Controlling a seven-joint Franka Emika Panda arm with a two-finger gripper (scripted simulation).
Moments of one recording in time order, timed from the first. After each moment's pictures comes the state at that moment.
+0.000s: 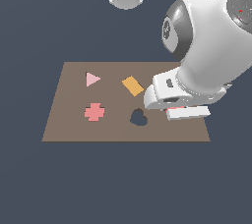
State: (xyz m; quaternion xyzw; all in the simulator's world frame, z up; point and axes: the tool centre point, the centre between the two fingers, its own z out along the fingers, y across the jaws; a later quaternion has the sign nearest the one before) arm 0.045 0.151 0.031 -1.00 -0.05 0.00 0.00
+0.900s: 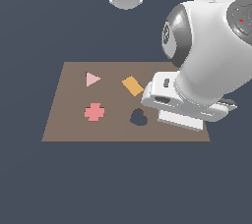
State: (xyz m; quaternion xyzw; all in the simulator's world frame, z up) arm 0.066 0.143 0.032 -0.99 0.13 0.00 0.00
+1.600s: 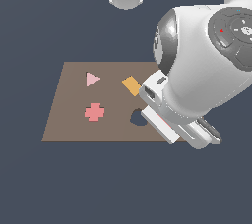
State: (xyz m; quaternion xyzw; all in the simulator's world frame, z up) arm 0.091 0.113 0.035 -0.91 0.41 0.00 0.00
